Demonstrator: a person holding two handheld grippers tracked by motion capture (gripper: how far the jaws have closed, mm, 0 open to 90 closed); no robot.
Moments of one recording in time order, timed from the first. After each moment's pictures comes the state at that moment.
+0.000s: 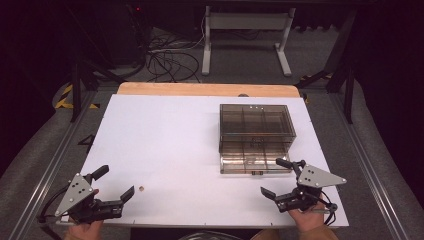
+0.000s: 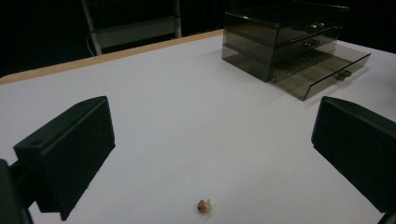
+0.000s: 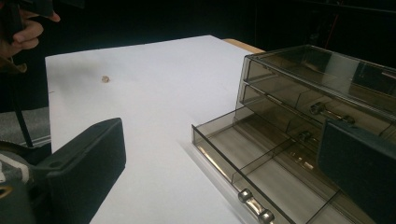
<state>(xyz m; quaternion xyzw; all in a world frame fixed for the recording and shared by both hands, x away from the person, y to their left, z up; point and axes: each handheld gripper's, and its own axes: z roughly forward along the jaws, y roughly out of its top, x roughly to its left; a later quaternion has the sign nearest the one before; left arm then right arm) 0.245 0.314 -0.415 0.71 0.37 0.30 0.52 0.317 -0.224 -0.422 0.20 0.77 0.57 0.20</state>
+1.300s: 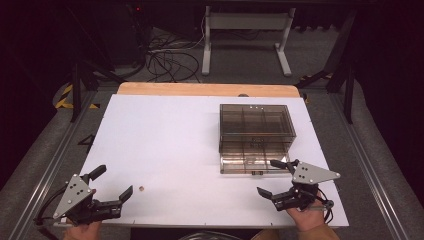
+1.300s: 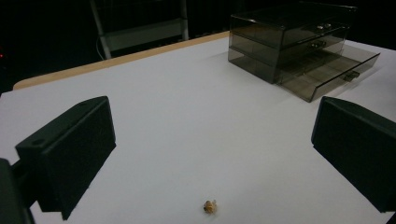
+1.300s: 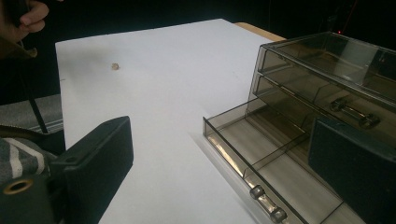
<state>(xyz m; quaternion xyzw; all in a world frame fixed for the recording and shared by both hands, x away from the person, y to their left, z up) 0.241 0.313 -0.410 0.70 0.37 0.31 0.52 0.320 -0.215 -0.414 0.19 0.79 0.55 0.18</state>
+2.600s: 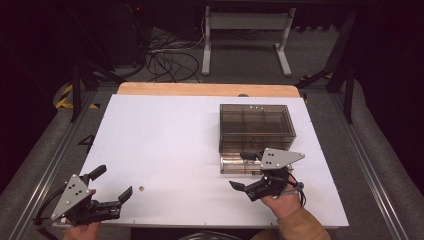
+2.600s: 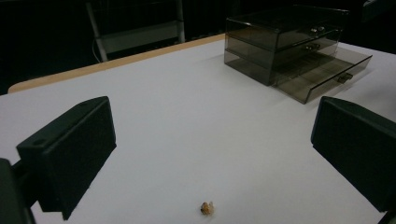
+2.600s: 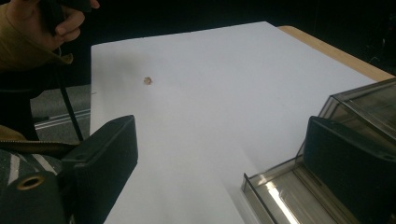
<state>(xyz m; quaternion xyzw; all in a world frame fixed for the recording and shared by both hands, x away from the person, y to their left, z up) 0.240 0.314 -0.409 0.70 0.37 0.31 0.52 0.343 -0.143 -0.389 0.13 0.82 0.54 0.12</state>
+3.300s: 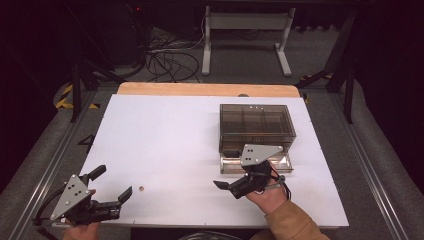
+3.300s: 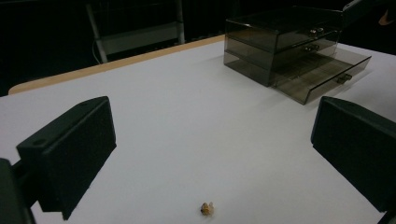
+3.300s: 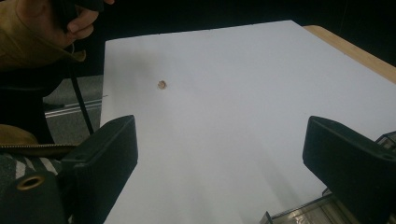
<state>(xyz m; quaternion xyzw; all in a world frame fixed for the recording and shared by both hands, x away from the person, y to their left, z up) 0.239 0.315 -0.408 0.70 0.37 0.31 0.52 0.352 -0.105 -0.382 0.10 0.84 0.52 0.10</state>
